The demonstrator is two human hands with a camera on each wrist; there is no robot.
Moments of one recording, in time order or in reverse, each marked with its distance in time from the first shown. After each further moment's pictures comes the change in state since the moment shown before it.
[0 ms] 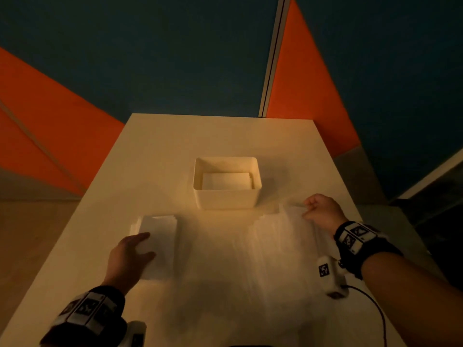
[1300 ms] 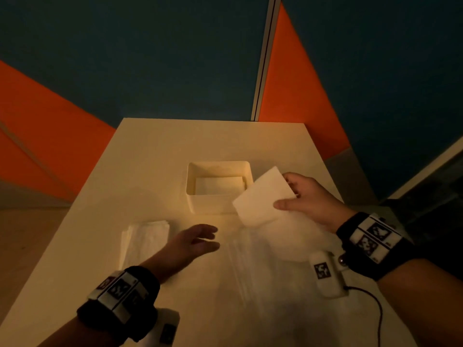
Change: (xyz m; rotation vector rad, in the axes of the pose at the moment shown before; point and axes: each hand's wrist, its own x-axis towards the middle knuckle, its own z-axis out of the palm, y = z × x) left_hand -0.024 0.117 0.016 -0.321 -0.678 0.140; right_hand -0.070 -0.090 -0.035 0.316 -0.320 -0.357
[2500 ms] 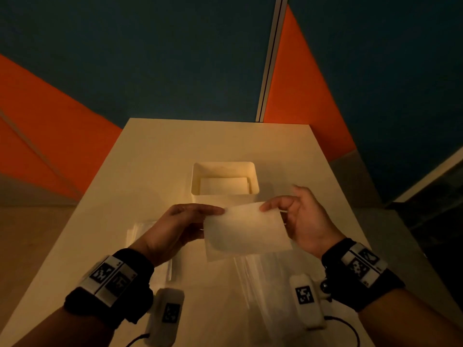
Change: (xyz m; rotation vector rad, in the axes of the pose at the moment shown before) left_hand -0.013 0.037 -0.022 -0.516 0.011 0.190; right_hand -0.016 0.004 0.039 0.686 -0.061 0.188
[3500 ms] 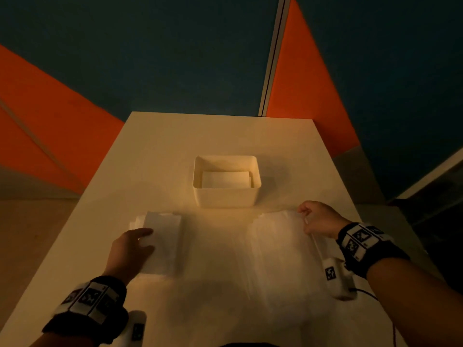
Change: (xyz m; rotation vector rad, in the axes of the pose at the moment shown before) left_hand -0.022 -0.091 -0.097 0.922 0.625 -0.182; right_hand 0.047 0.033 -0.102 -1.206 0.258 0.196
